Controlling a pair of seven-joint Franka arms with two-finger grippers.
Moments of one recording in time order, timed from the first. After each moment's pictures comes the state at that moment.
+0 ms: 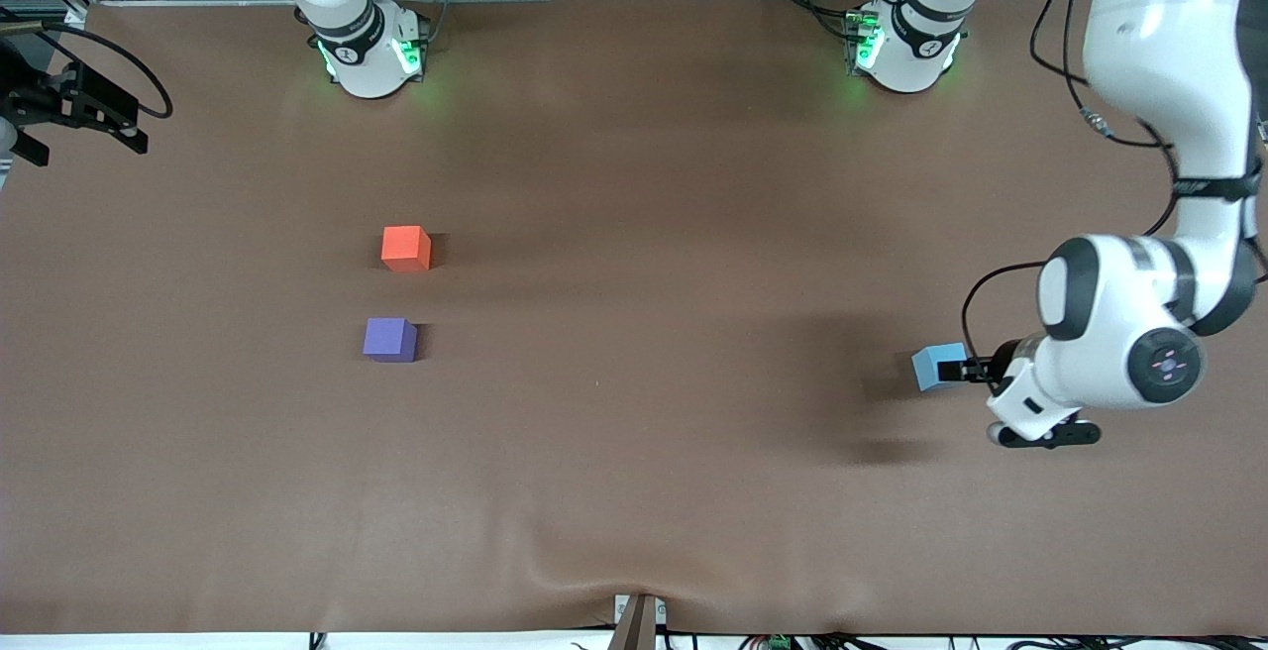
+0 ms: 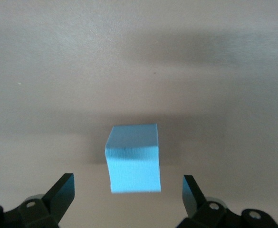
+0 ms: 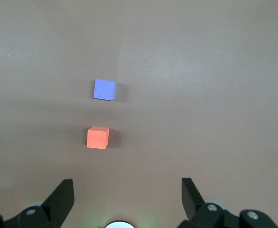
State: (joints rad) left arm -0.04 0.65 -0.03 -1.51 0.01 1.96 -0.12; right arm -0.02 -0.04 0.03 -1.46 -0.01 1.39 -0.14
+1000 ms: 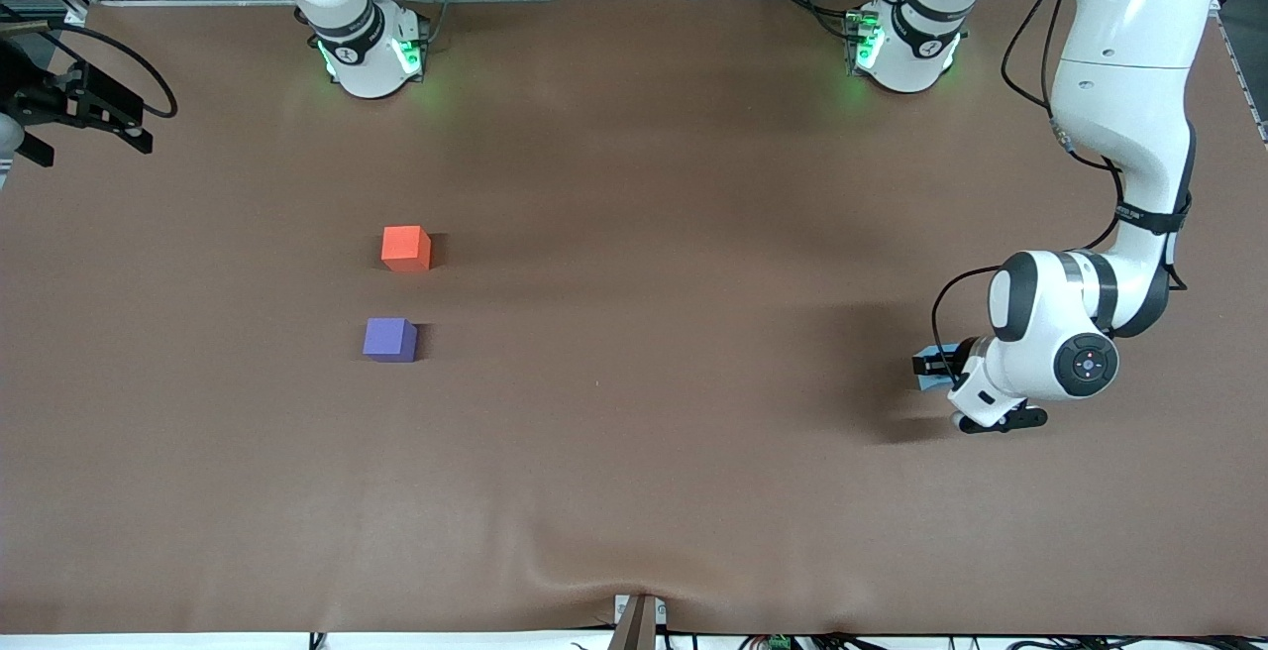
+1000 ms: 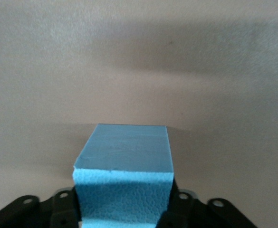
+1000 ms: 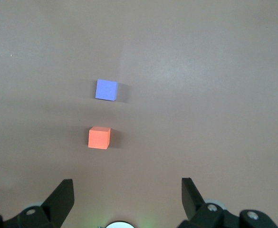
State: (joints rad) left arm -0.04 0.69 -0.03 -1.65 0.01 2.12 -0.16; right arm -0.02 -0.04 0.04 -1.46 -0.01 1.39 -0.14
